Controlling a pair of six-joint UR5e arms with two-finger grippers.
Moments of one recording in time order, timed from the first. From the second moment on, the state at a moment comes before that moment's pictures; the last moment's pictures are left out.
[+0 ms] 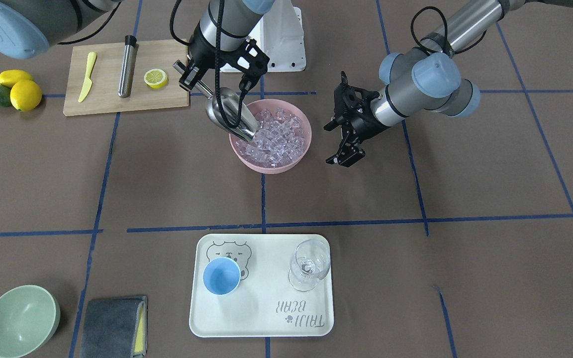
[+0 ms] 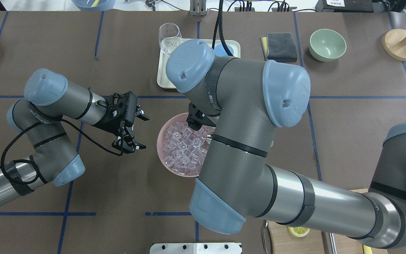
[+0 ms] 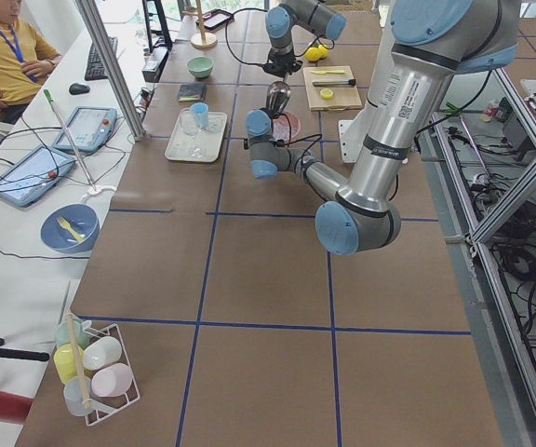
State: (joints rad) left arm -0.67 -1.99 -1.55 -2.47 -2.24 0.21; right arm 0.50 -0.59 1.81 -2.65 1.81 -0.13
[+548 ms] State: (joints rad) left arm -0.67 -2.00 -1.54 -2.47 -2.21 0.20; right arm 0.49 -0.55 1.73 -2.66 1.79 -0.14
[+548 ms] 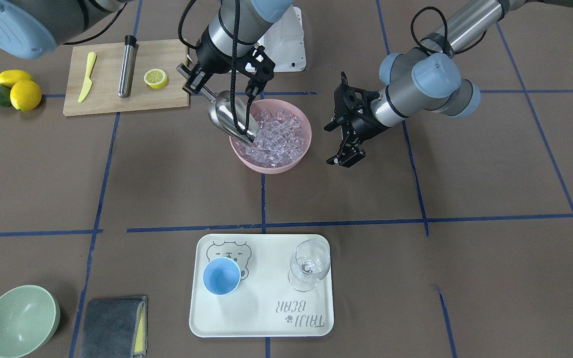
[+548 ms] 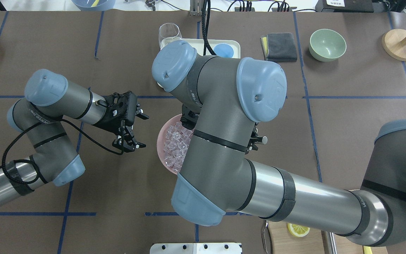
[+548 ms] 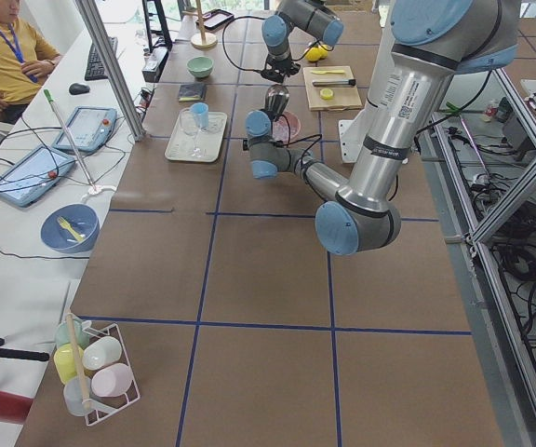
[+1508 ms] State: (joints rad) left arm -0.67 -2.00 -1.54 -2.47 -2.20 0.20; right arm 0.42 -0.58 1.69 -2.60 1.74 -0.14
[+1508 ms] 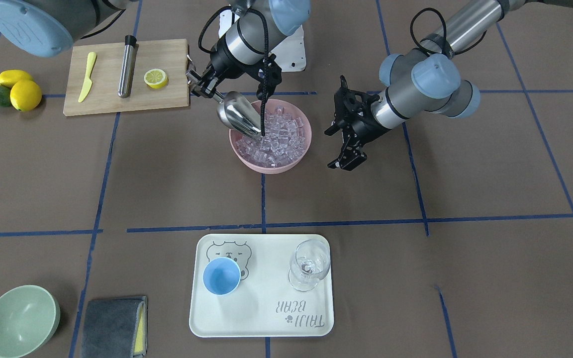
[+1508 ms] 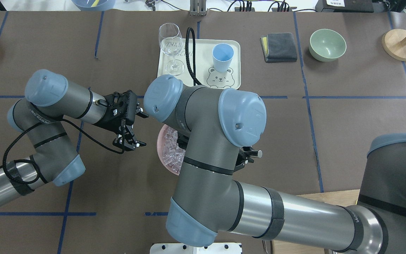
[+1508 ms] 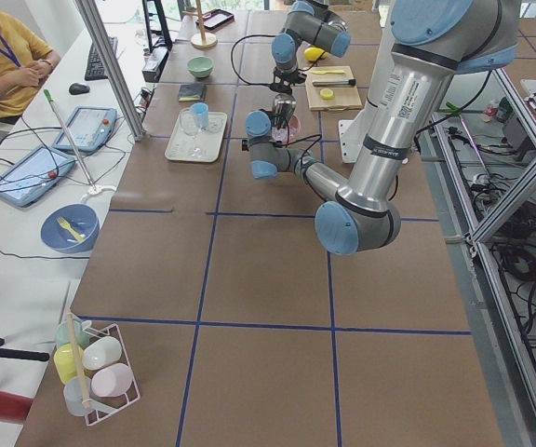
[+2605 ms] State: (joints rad) left arm -0.67 -2.01 -1.54 -2.46 -2.20 0.17; right arm 0.42 -0.70 1.70 -2.34 1.78 -0.13
